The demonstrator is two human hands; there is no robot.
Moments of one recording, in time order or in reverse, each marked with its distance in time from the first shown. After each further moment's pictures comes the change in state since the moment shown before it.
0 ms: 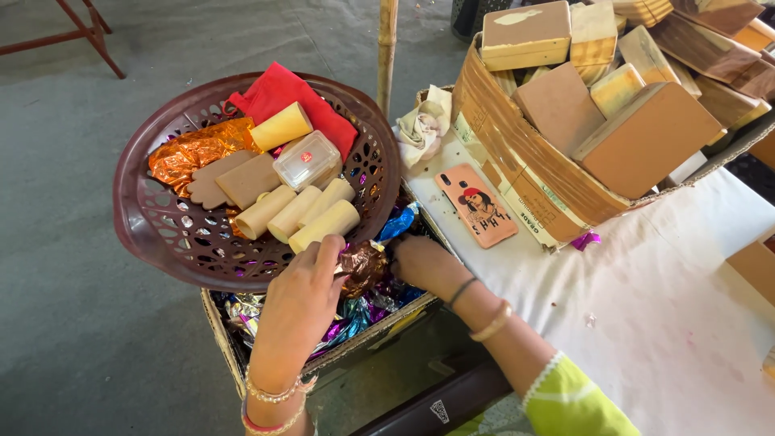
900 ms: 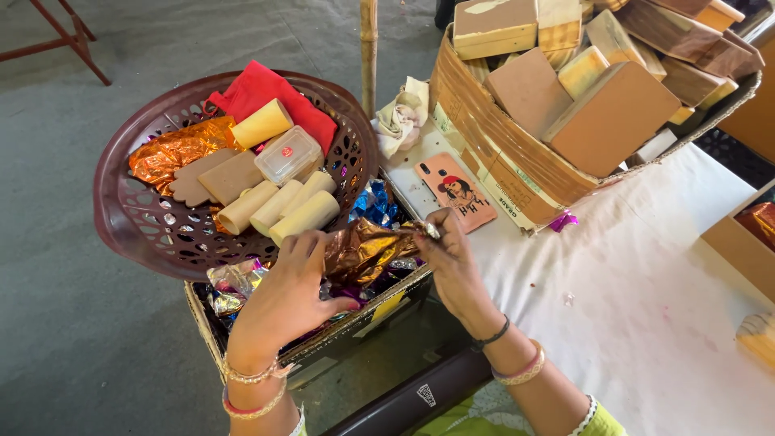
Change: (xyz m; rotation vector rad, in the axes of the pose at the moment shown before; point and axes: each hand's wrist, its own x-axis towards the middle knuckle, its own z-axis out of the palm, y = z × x) left_hand -0.001 -0.004 0.004 -0.177 -0.175 0.111; right_hand -0.094 -0.012 -0.013 1.518 0.640 -0.251
